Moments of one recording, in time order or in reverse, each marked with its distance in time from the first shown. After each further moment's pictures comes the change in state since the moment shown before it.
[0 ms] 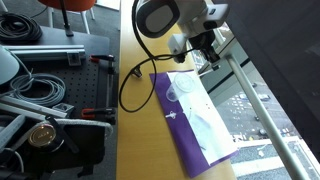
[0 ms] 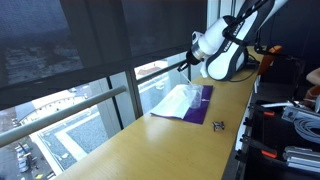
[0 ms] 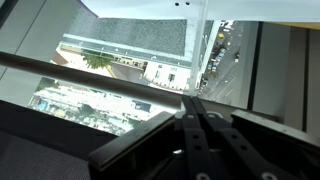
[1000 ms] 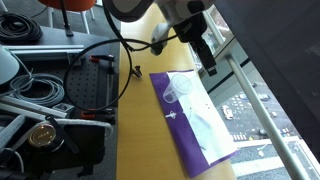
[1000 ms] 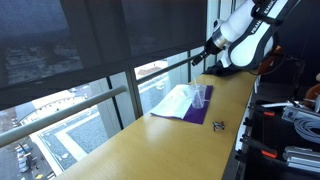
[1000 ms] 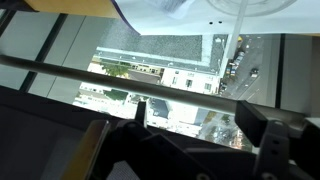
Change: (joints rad) arm 0.340 -0.160 -0.365 -0.273 0.031 -0.002 -0.007
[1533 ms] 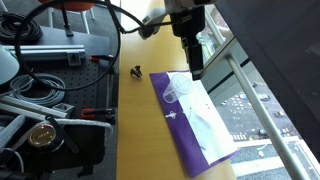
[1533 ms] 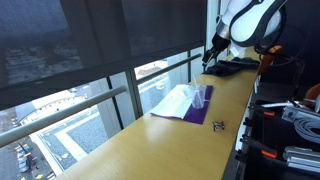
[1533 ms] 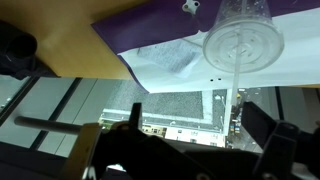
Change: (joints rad) arm 0.421 -0.019 -0.442 -0.014 0.093 -0.502 -0.095
